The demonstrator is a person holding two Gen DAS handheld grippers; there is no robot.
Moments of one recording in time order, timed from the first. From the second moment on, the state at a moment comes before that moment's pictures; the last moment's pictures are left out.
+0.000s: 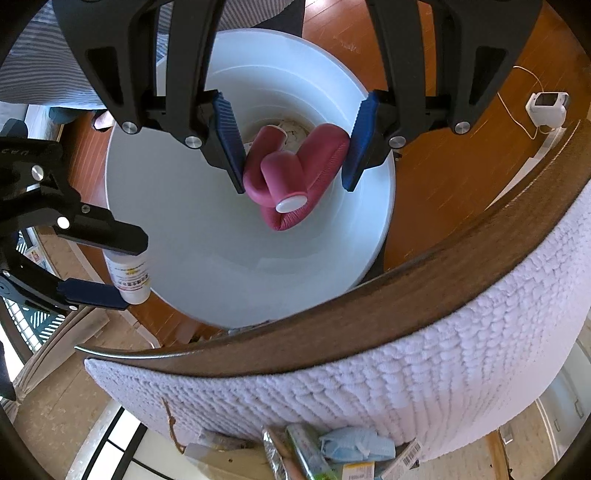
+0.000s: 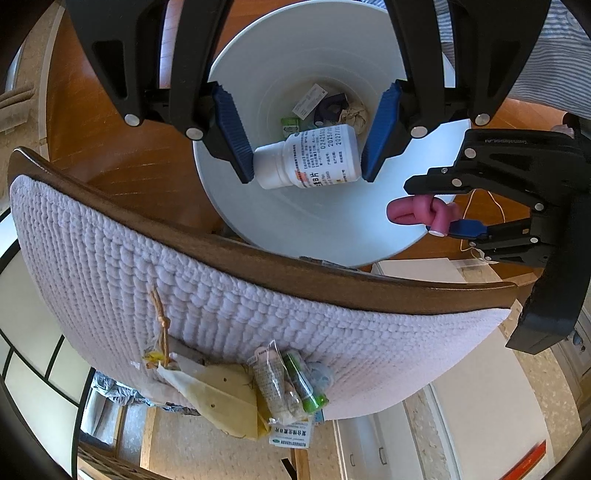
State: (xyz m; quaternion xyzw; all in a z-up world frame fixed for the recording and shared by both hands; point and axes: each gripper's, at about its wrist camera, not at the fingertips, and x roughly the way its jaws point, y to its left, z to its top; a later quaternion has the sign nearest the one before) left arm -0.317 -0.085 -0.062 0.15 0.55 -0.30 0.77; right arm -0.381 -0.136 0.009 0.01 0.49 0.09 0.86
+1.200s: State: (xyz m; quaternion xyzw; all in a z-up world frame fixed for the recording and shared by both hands) left arm -0.249 -0.090 -0.008 0.09 0.44 -0.31 0.84; right arm -0.343 -0.151 0.082 -0.05 0.36 0.01 0.93
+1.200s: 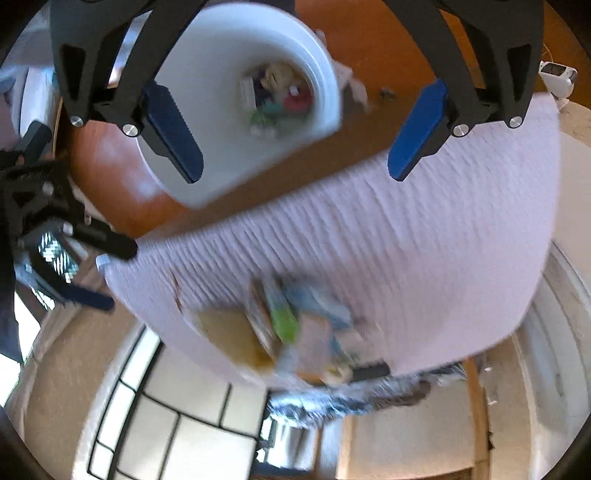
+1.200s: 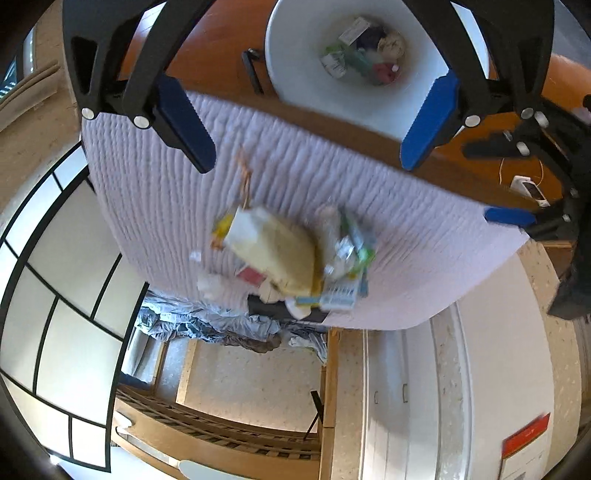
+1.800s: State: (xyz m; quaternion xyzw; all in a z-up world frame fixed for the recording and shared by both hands) left arm -0.067 -0.086 -0.007 0.02 0.50 -0.40 0.77; right arm -0.242 -0.165 0.065 -0.13 0.38 0.03 0.91
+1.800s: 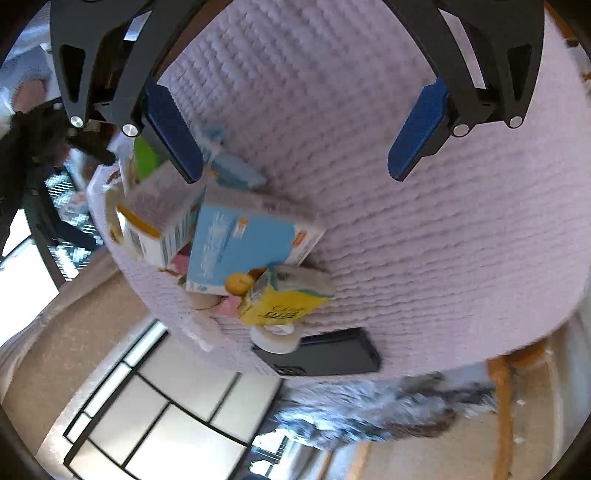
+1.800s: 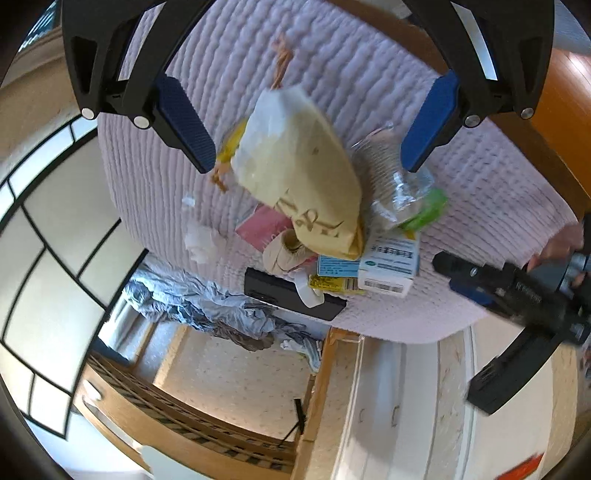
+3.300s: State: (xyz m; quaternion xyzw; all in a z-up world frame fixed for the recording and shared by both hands) left arm -0.108 -0.055 0.022 -0.09 0.47 -0.44 0.76; right arm -0.241 -0.188 0.093 -0.02 0.35 0.07 0.93
